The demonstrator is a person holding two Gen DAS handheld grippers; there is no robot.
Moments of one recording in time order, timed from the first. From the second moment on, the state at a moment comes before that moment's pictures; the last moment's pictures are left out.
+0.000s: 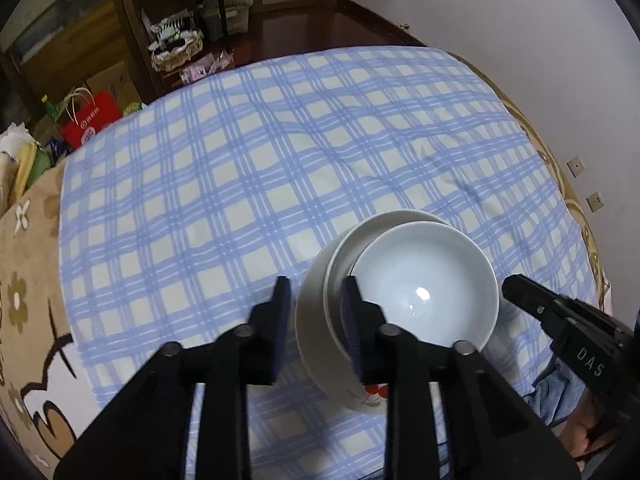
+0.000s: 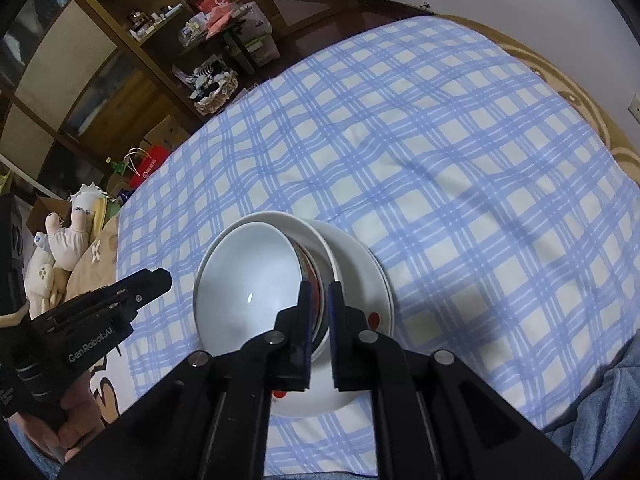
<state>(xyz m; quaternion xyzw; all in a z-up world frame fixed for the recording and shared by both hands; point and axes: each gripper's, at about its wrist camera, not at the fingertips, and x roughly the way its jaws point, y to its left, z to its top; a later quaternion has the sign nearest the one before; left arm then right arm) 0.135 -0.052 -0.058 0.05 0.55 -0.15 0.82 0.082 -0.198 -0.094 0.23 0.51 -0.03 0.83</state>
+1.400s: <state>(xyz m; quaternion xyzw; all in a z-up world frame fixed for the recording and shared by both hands) -0.059 0.012 0.037 0.09 0.26 -0.06 0.96 -0.077 -0.196 0.020 0.12 0.28 -0.02 0.95</state>
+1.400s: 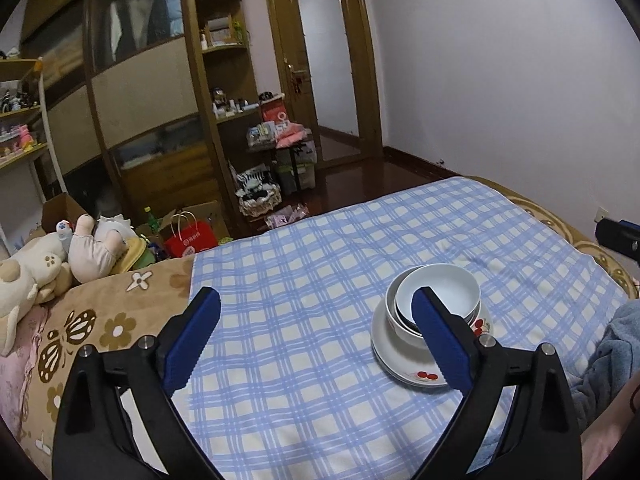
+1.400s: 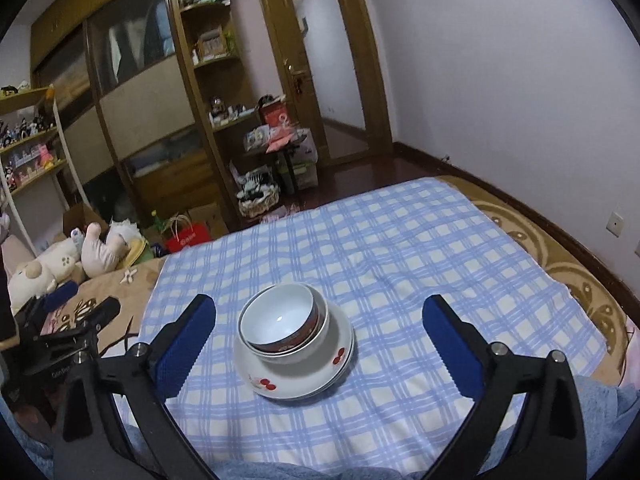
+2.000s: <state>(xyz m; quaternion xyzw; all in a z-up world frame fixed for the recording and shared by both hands) -0.059 0.008 0.011 0.09 0.24 -0.04 0.97 -0.080 -0.198 0.004 0.10 0.25 -0.05 0.96</state>
